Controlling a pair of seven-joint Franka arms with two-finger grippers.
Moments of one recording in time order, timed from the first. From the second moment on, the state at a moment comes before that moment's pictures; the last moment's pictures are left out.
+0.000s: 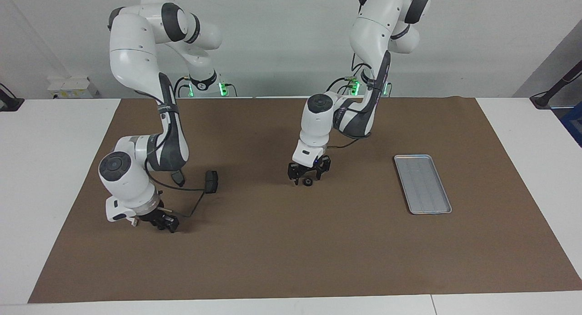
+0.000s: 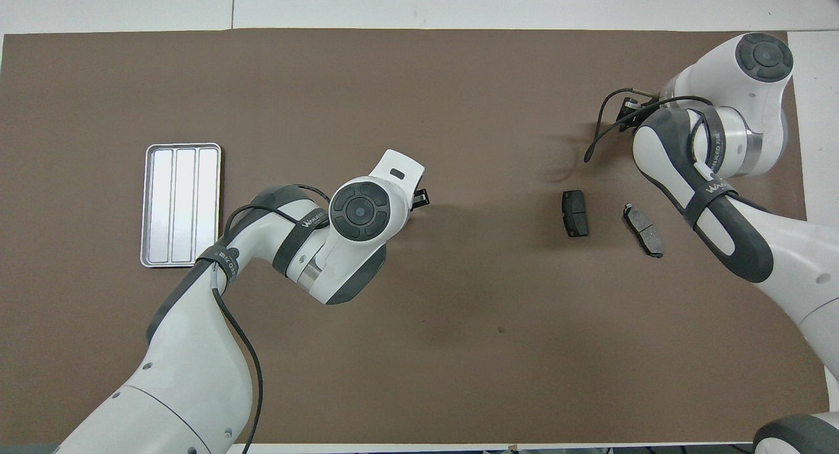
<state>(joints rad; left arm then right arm) -0.49 0.44 -0.16 -1.88 0.16 2.49 -0.96 -0.15 0.65 0.14 -1.52 -0.14 2.22 0.43</state>
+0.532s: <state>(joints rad) -0.49 0.44 -0.16 -1.89 0.16 2.50 -0.95 -0.15 0.65 0.13 -1.52 -0.14 2.22 0.43</state>
